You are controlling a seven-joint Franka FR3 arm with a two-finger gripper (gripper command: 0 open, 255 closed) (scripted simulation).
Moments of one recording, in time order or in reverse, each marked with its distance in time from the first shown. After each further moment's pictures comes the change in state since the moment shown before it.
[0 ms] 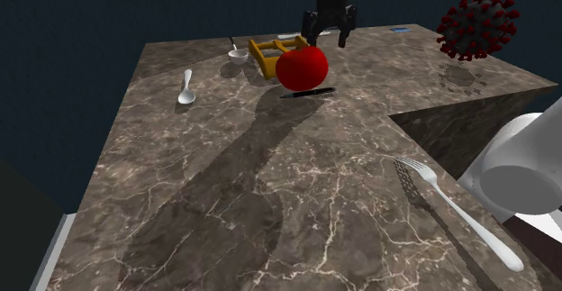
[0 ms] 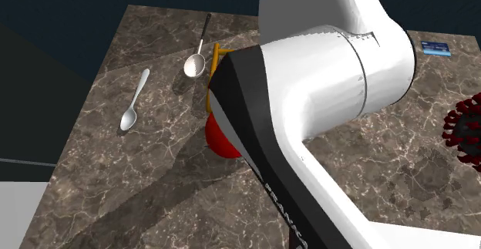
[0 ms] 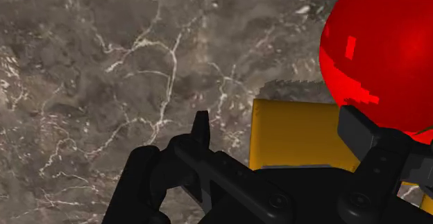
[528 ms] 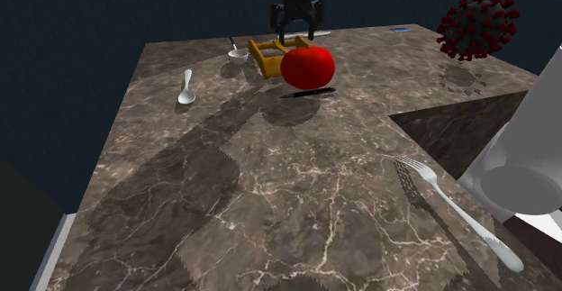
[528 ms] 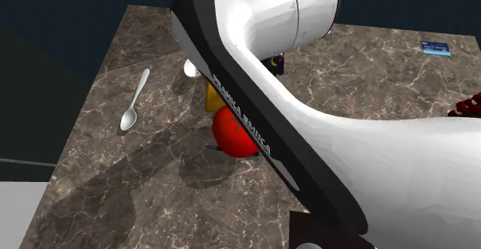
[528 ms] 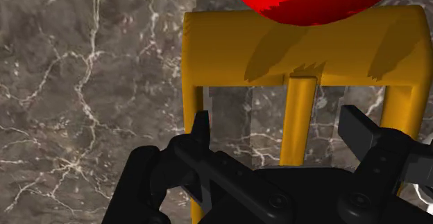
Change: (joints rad) arm 0.011 0.315 0.016 0.366 0.011 -0.049 0.089
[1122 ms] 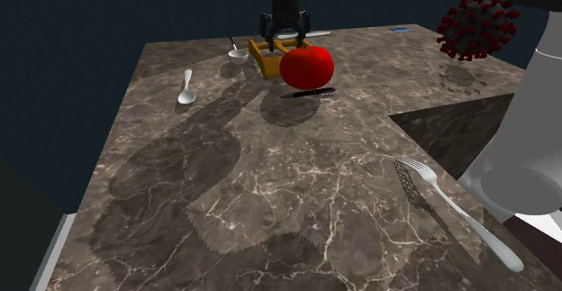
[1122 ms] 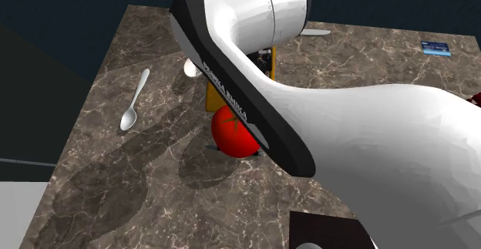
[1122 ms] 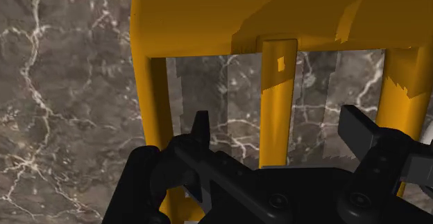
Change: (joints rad) arm 0.007 0.117 0.002 0.076 0.001 0.044 0.031
